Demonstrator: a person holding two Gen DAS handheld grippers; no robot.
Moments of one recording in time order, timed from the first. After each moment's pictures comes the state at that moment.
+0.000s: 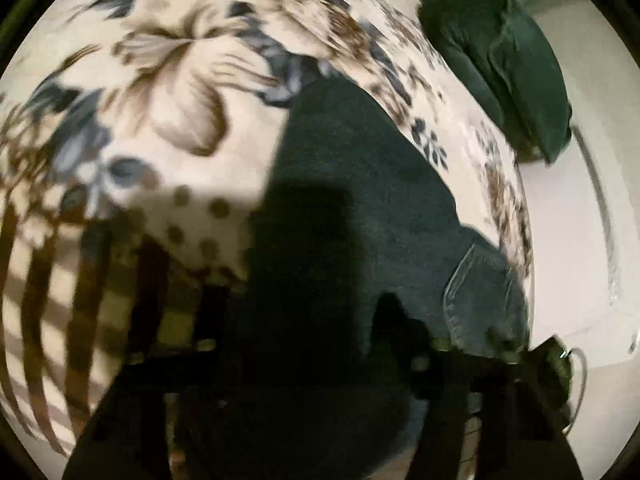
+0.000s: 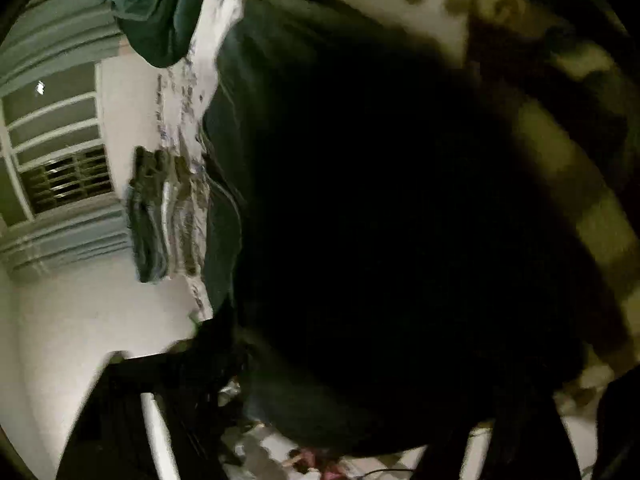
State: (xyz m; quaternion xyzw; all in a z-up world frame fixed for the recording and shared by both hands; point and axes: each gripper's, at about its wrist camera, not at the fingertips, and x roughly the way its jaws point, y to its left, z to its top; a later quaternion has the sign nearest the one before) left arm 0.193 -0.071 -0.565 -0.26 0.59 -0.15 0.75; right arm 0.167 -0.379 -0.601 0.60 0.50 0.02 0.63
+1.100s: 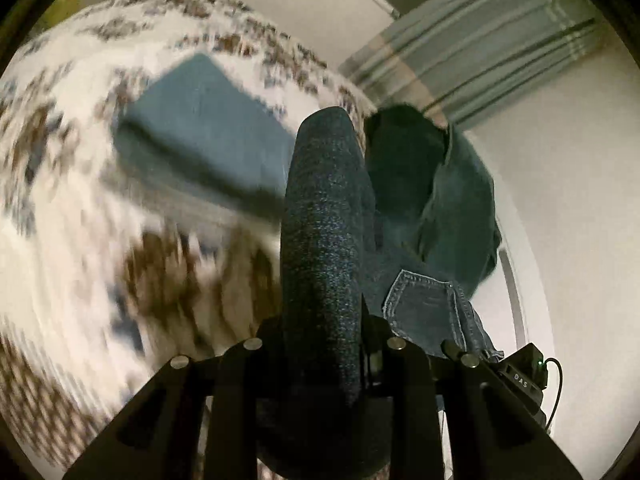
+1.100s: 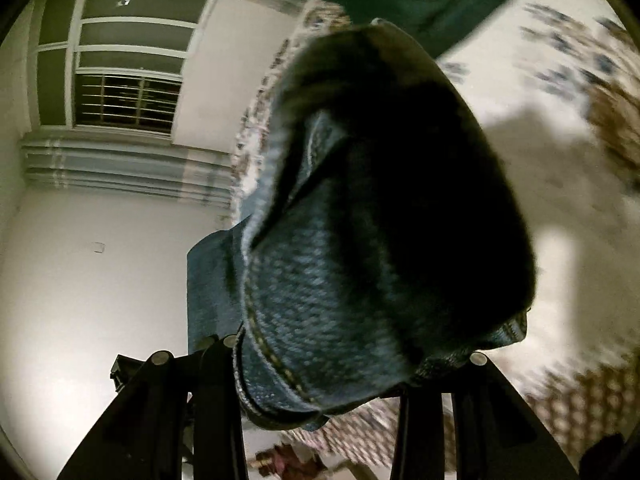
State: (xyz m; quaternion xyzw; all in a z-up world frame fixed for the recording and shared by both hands) left arm 0.391 0.056 -0.296 -0.31 0.45 -0.17 0.82; right arm 0.512 -0.210 -0.335 0.49 0.46 0.12 0.73
